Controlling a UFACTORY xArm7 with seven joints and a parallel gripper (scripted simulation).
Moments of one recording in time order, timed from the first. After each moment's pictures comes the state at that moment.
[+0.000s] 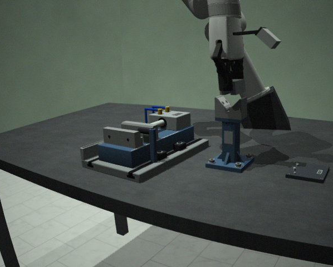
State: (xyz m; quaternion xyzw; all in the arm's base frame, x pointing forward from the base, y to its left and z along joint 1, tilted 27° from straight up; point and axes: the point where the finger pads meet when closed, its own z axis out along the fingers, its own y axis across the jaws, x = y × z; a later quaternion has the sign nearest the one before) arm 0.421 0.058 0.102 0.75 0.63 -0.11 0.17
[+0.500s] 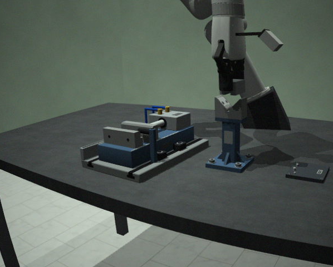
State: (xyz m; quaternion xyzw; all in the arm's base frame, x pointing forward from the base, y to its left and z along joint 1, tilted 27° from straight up) arm 0.421 0.059 0.102 0.75 0.62 -0.13 0.19
